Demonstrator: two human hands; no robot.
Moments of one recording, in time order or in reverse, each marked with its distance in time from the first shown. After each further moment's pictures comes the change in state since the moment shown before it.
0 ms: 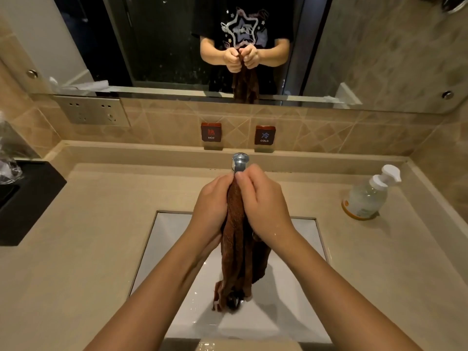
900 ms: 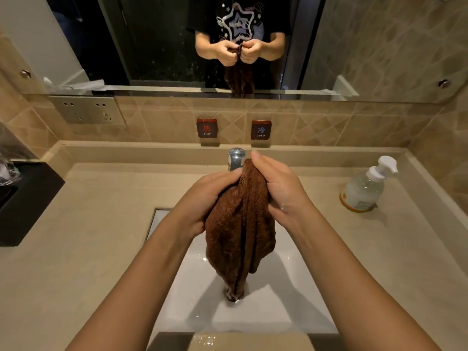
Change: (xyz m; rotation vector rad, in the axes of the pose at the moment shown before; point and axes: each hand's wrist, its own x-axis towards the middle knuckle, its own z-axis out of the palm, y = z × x) left_hand 0.009 0.011 -0.014 -0.013 -0.286 -0.188; right_hand 0.014 0.005 -0.027 0.933 -0.082 0.541
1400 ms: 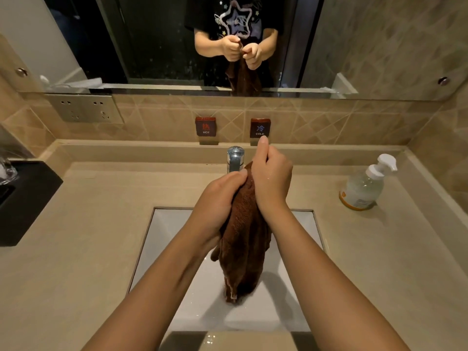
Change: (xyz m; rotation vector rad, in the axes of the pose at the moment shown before) left_hand -0.013 -0.010 0.029 0.050 0.113 0.144; right_hand 0.037 0.021 0.009 -0.794 0.573 -0.527
